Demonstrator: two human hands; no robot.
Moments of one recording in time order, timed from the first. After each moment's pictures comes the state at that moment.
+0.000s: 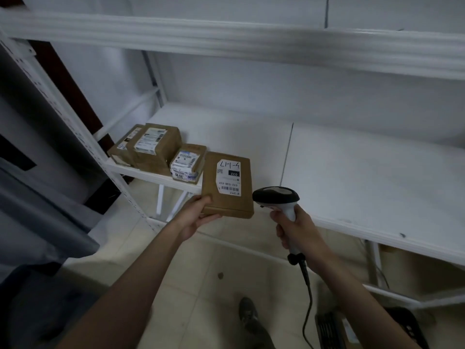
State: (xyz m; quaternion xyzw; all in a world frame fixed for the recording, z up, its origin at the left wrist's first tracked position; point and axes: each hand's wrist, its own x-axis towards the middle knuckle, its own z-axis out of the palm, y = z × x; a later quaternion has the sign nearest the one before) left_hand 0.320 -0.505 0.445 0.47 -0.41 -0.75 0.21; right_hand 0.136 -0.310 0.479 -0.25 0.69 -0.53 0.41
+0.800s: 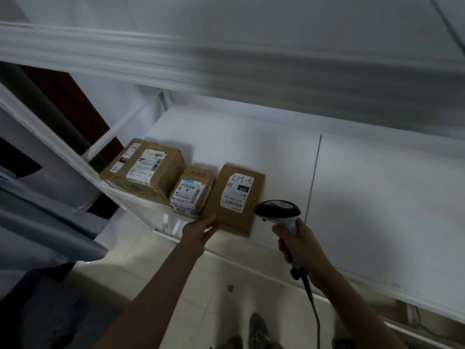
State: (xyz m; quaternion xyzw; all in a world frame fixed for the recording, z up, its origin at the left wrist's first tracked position) left_hand 0.266 -0.622 0.387 0.57 -0.23 -0.73 0.29; right_hand 0.071 -0.453 0.439 -0.29 0.70 -0.48 0.44
